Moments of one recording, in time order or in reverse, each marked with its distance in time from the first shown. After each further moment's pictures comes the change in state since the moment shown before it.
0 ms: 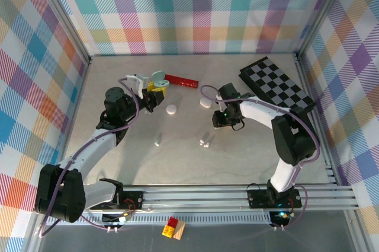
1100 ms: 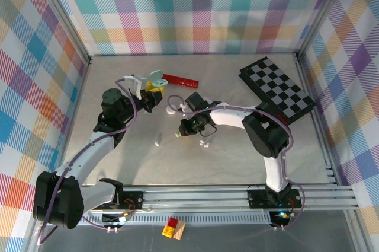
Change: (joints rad) left arm 0.000 -0.056 -0.002 -0.033 -0.016 0.015; right arm 0.238 0.217 0.137 0.237 -0.309 0.130
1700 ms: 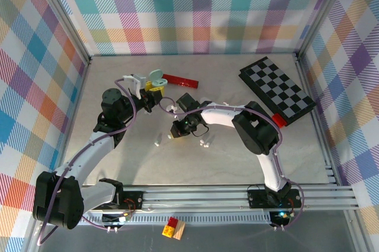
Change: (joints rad) left arm 0.000 -0.003 -0.001 0.012 -0.002 -0.018; right arm 0.071 0.132 0.143 -0.018 -0.056 -0.020
